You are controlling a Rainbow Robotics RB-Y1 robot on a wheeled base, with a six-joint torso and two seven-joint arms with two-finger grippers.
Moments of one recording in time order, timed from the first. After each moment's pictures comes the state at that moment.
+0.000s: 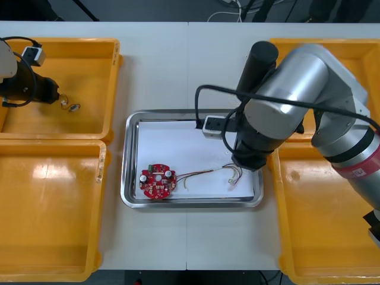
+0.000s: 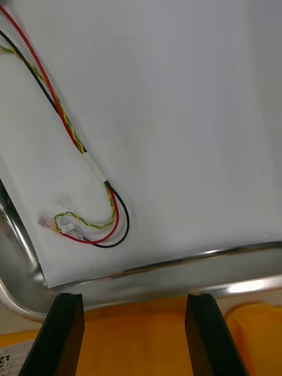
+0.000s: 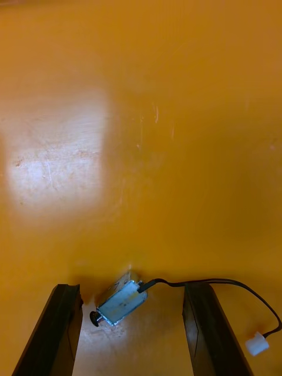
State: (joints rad) right arm -0.74 -0.50 0.52 -1.88 -0.67 1.88 1.96; left arm -0.90 0.72 -0.15 -0.76 0.72 1.01 -1.80
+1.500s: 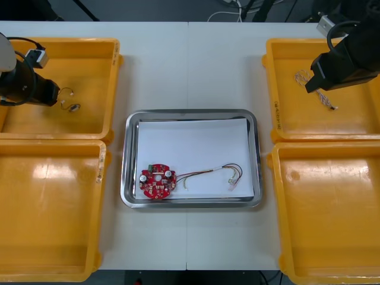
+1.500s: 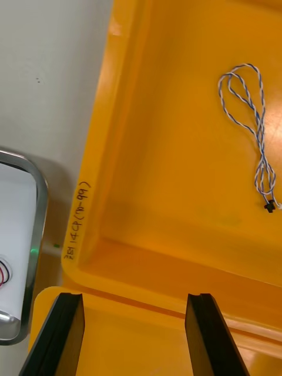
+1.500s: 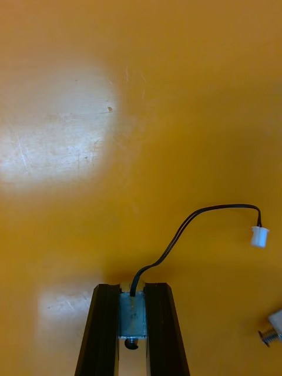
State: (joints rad) right arm -0.84 -0.65 -0.02 -1.63 -0.75 1.92 1.49; left arm -0.91 0.72 -0.13 -0.78 0.72 1.15 -1.80
